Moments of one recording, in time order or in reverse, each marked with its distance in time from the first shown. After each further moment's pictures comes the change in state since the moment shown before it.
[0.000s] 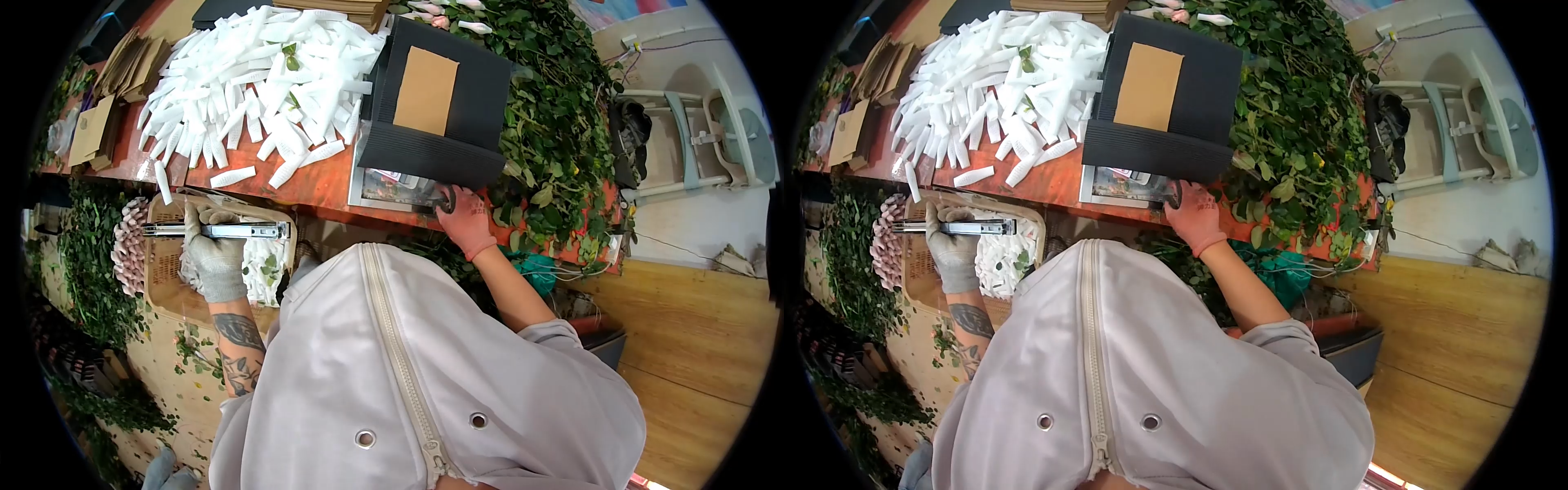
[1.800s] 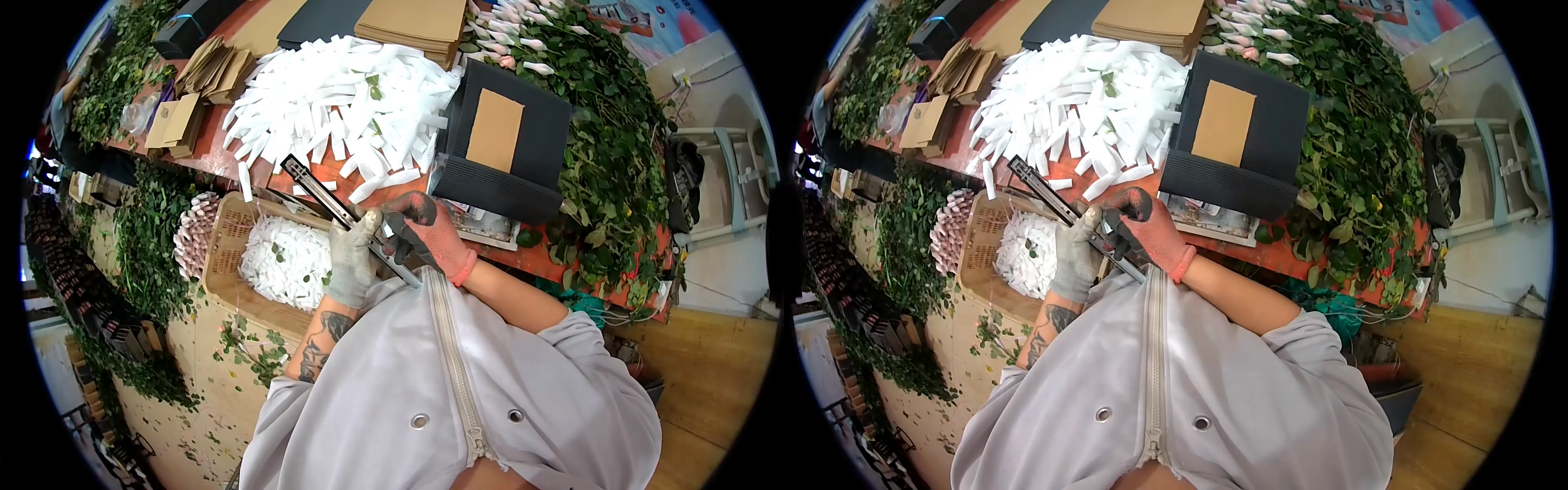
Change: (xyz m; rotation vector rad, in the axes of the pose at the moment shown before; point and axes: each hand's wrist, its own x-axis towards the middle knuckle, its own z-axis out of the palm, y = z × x) left_hand -0.038 -0.100 0.005 0.748 -0.137 0.000; right_hand 0.024 -0.166 0.003 1.419 -0.391 -0.217
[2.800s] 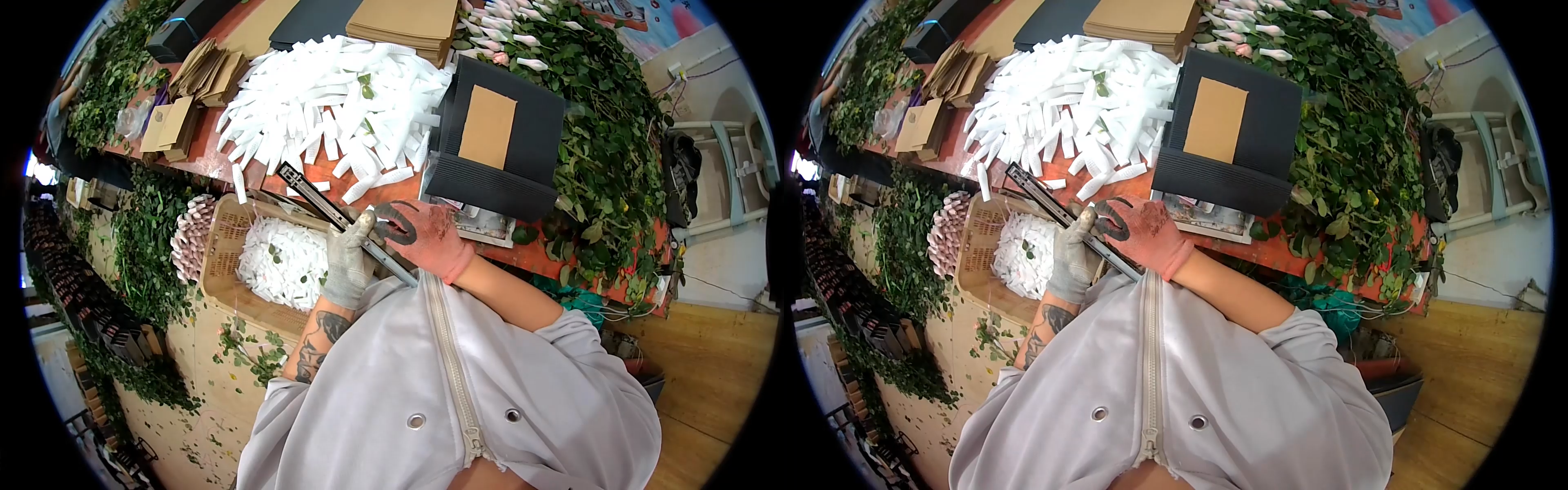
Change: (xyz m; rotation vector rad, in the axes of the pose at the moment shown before) left_hand -0.004 -0.004 0.002 -0.018 0.013 -0.012; right_hand -0.019 -0.021 0.002 -1.178 0.138 -0.525
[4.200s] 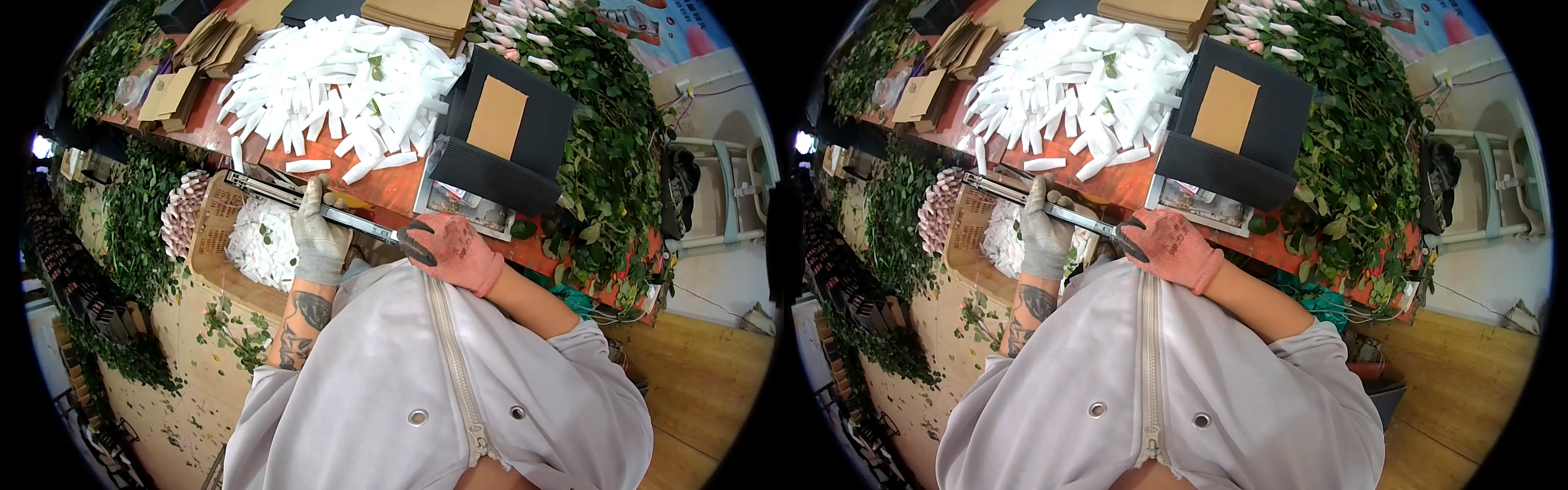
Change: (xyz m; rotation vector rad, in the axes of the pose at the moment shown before) left_hand 0.003 0.035 -0.004 -0.281 0.270 0.112; right_hand -0.030 0.007 -0.034 -0.056 -0.332 -0.219
